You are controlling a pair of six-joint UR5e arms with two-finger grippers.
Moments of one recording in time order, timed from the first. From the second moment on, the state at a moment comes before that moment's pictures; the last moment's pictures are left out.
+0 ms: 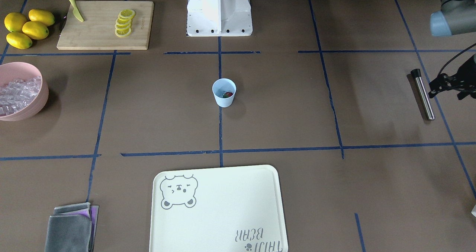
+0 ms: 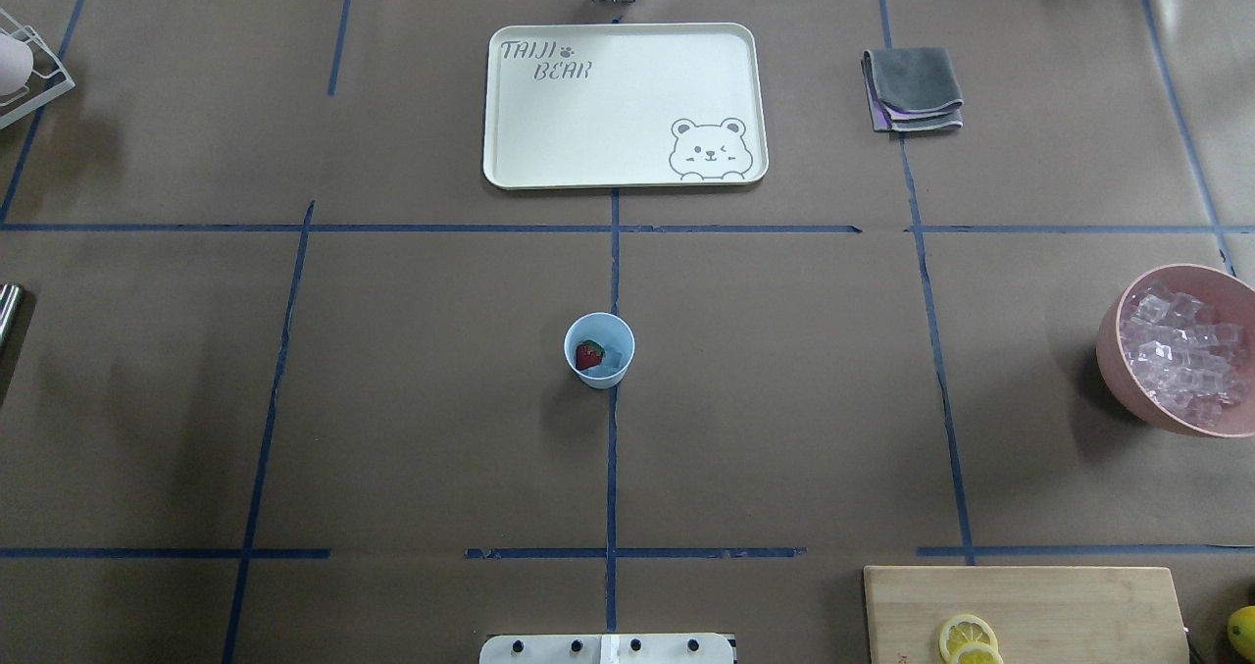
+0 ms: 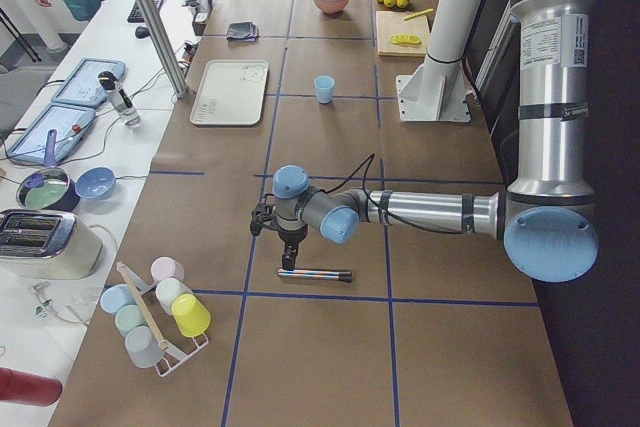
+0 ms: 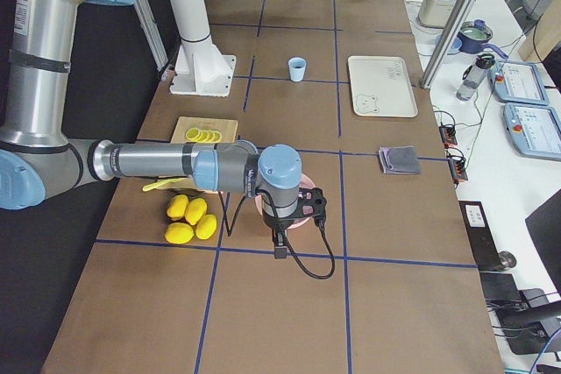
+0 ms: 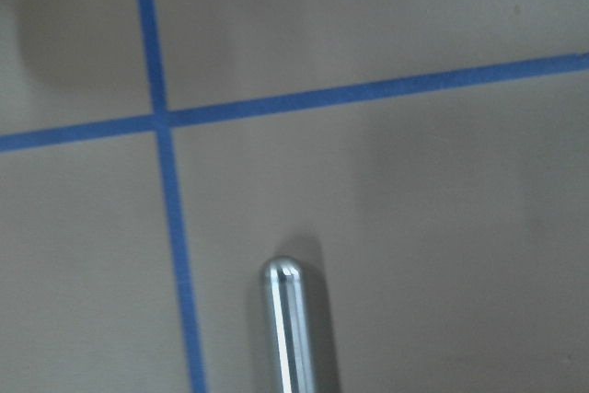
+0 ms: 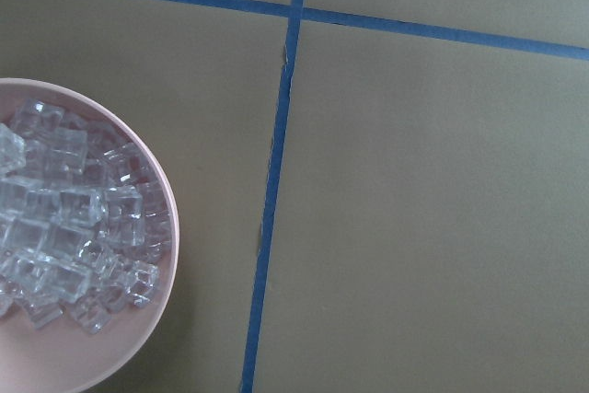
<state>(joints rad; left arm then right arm) -1.30 -1.49 -1.65 -1.90 -2.26 -0.26 1.60 -1.79 1.86 -1.67 2.29 -0.16</state>
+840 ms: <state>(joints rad) -1.60 -1.48 -1.78 -1.40 -2.32 0.13 1.60 -1.79 1.86 -1.67 2.29 -0.16</state>
